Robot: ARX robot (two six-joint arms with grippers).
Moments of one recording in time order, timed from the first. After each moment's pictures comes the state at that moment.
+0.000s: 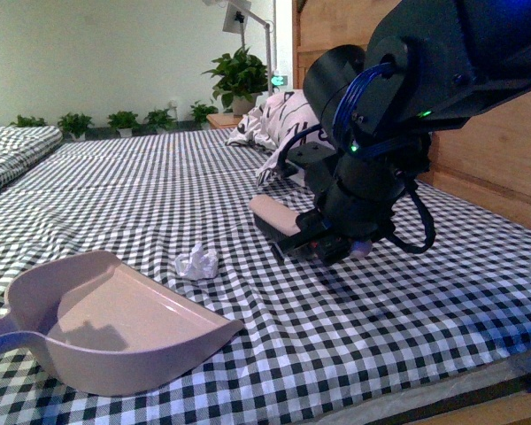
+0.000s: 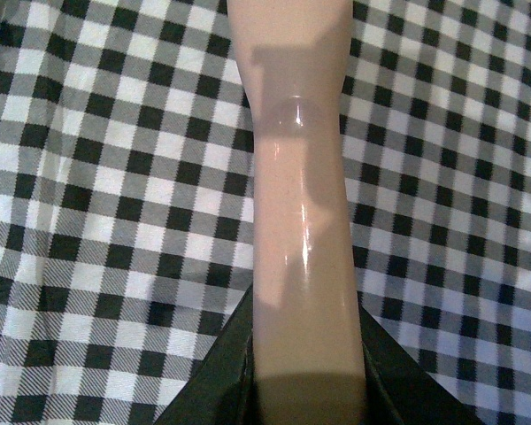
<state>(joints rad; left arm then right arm) 0.13 1.43 0.75 -0.13 0.38 0.82 0.52 2.15 1.73 -0.43 0.19 -0.18</state>
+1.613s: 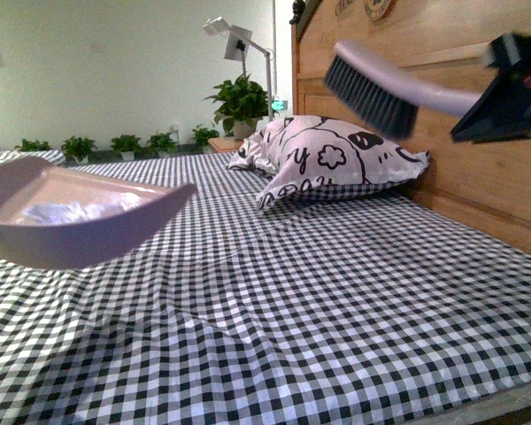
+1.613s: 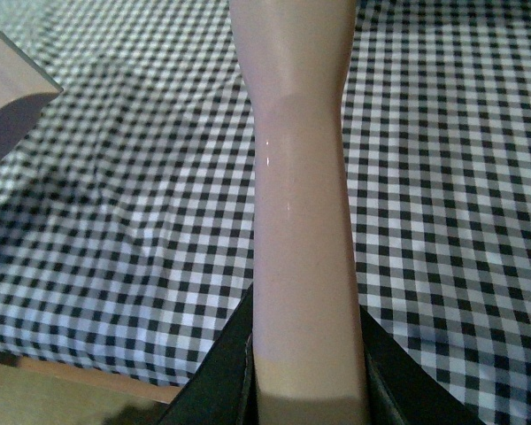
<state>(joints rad) 0.15 1.27 0.69 0.17 0.31 0.51 0.23 1.47 1.25 -0.26 -0.29 -0.07</state>
